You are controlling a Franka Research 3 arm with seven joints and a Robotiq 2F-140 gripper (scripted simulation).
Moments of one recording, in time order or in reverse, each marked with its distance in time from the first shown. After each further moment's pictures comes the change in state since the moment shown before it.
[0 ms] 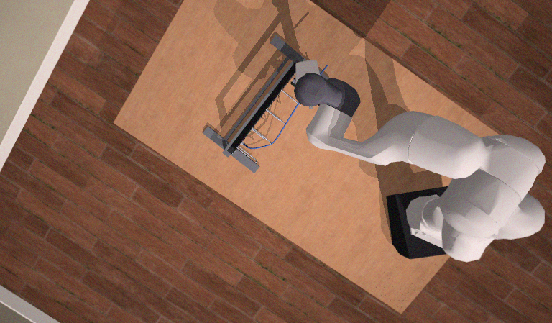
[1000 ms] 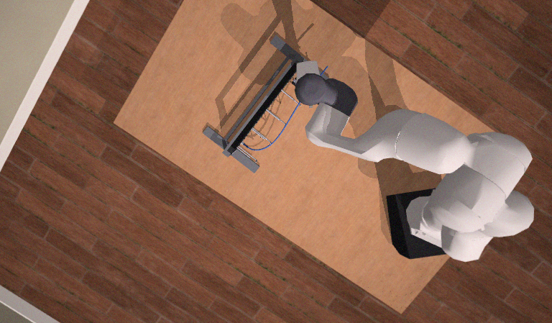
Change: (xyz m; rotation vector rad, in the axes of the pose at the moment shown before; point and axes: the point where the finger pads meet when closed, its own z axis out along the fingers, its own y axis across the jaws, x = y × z) arm 0.006 0.002 0.034 -0.010 0.008 0.007
